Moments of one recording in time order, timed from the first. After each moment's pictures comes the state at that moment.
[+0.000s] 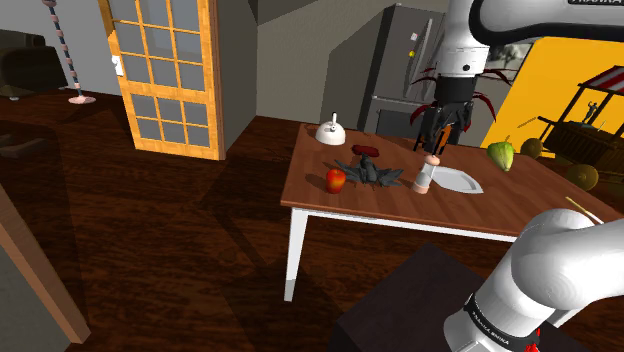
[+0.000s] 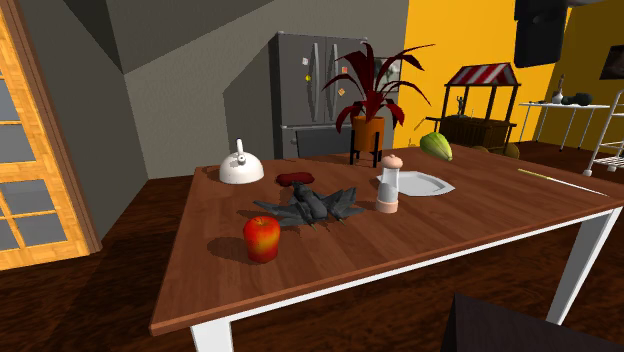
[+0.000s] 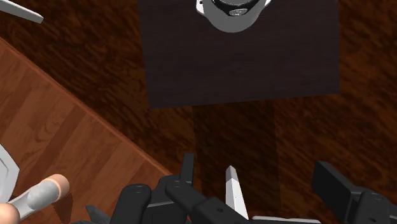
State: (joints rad) arm 0.02 -0.76 -0.03 -2.35 -0.09 1.43 0.15
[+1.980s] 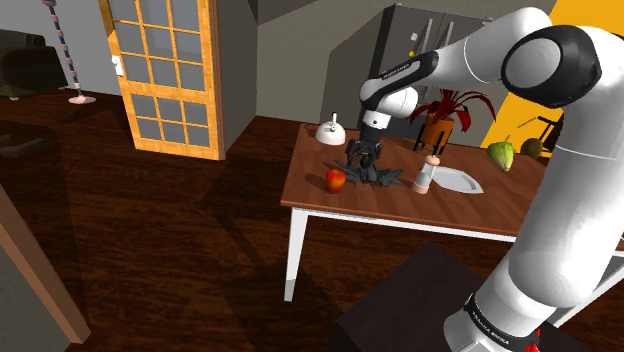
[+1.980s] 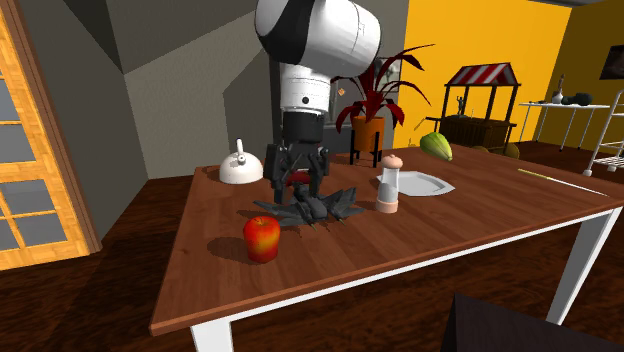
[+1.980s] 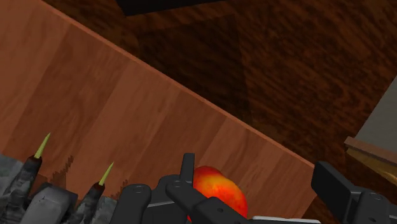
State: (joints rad) arm -0.03 0.20 -0.28 -2.01 0.29 2.10 -0.22
